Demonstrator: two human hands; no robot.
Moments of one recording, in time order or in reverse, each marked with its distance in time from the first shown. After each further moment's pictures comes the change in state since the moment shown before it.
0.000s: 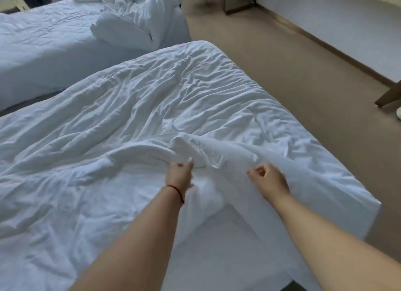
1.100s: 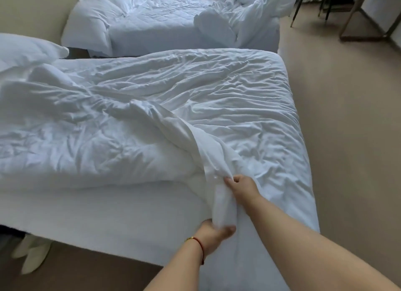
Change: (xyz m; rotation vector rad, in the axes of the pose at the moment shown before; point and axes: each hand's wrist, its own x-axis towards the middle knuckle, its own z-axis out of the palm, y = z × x) left_hand -0.135 -0.140 0.264 -0.055 -0.023 -0.123; right_hand 0.072 0.064 -0.090 0.034 -0.681 -0.267
